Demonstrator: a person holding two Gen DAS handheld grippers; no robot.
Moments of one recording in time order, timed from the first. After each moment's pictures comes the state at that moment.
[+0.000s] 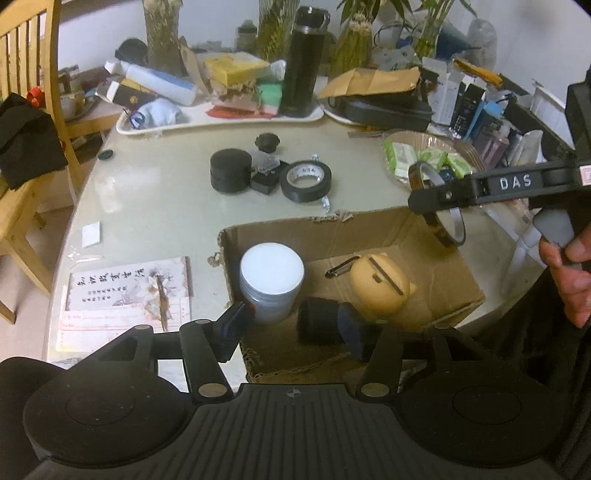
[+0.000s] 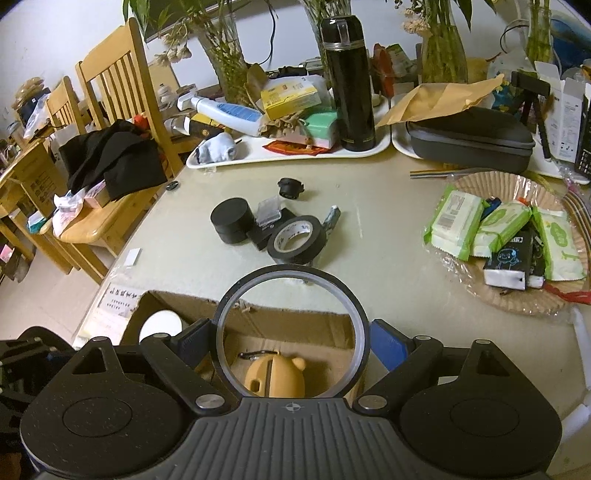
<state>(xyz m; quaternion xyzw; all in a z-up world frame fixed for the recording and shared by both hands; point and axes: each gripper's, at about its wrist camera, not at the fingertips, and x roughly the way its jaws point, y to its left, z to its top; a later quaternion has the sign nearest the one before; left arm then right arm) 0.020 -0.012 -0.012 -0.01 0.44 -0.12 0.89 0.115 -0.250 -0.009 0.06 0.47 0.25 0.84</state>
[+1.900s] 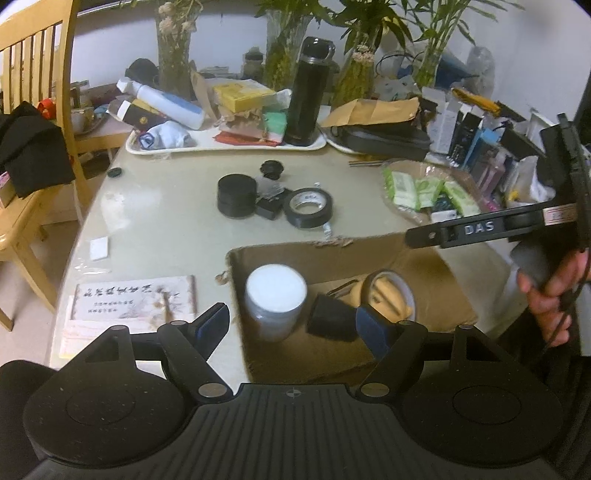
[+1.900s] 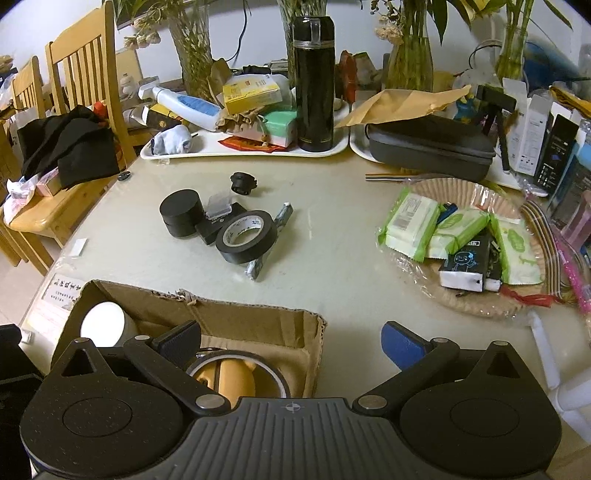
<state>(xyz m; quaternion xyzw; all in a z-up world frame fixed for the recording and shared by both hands) 0.011 -0.006 -0.006 -0.03 0.40 -0.12 0.91 0.115 -0.245 -0.024 0.00 0.47 0.17 0.87</state>
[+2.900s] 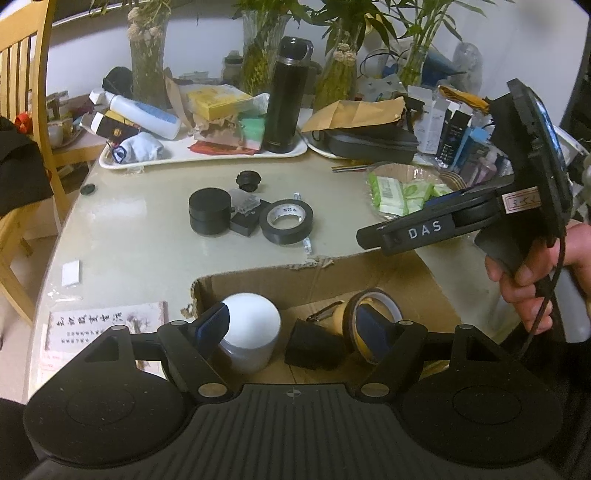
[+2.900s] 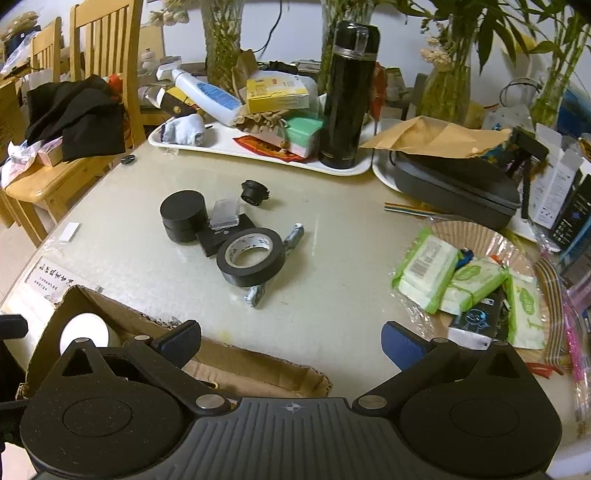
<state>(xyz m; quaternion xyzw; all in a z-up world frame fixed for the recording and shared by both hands) 0.037 -0.028 -0.008 -0.02 0.40 -0.14 0.91 0.147 -0.213 -0.025 -0.07 0.45 0.20 0.87</state>
